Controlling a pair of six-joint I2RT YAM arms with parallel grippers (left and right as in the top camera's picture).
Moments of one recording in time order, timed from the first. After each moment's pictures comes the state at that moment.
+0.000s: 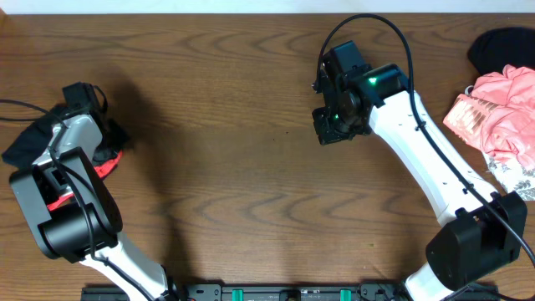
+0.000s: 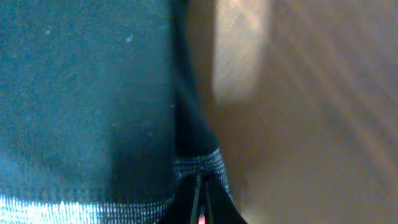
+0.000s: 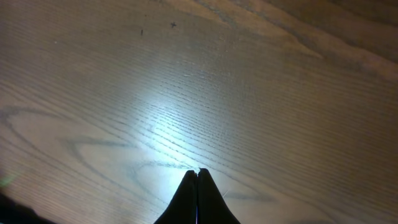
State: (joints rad) left arm 0.40 1.95 1.20 -0.59 -0.15 -0.38; right arm 0.43 1.77 1.59 -1.18 -0.12 0.18
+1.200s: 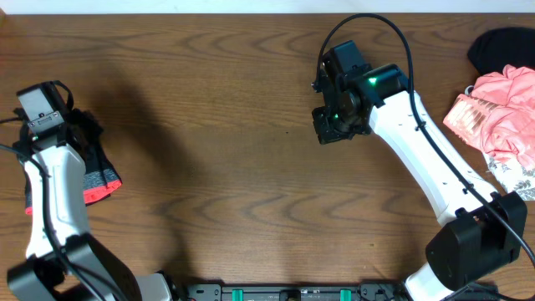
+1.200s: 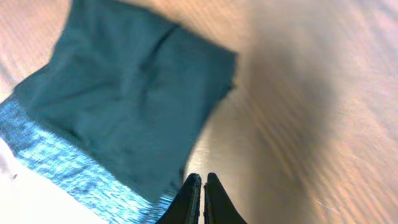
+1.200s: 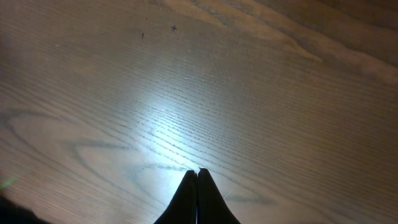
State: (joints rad) left arm 0.47 1.54 1.12 -0.58 -0.15 -0.44; right arm 0.43 1.77 1.59 -1.17 -0.12 0.18
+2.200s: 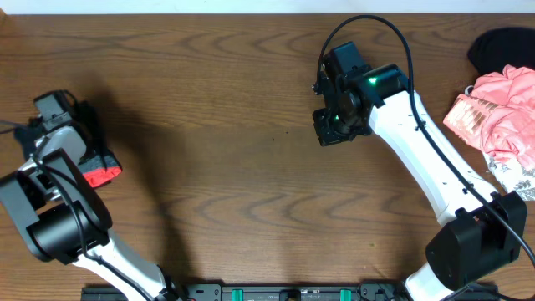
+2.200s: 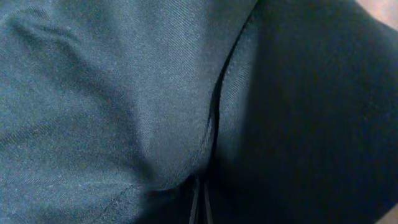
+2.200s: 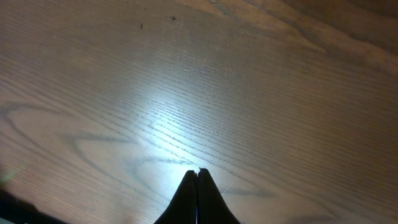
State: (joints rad) left arm 0.51 1.98 1.16 -0.25 -0.19 -0.40; right arm 0.43 1.77 1.59 -1.19 -0.12 0.18
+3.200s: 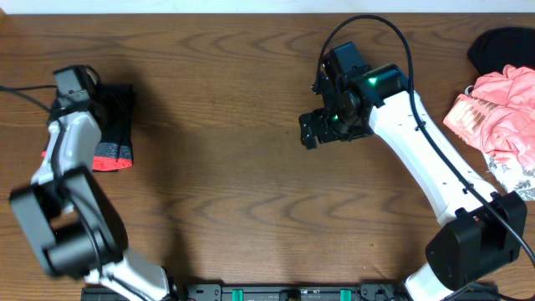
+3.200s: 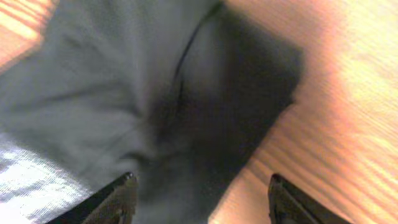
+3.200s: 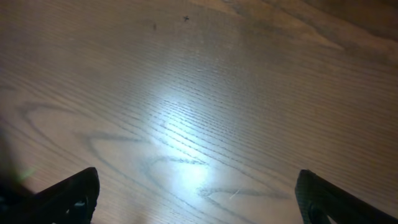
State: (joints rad) left arm 0.37 1.80 1.23 -0.46 -0.03 -0.17; right arm 0.43 1.77 1.59 -1.19 -0.17 0.20
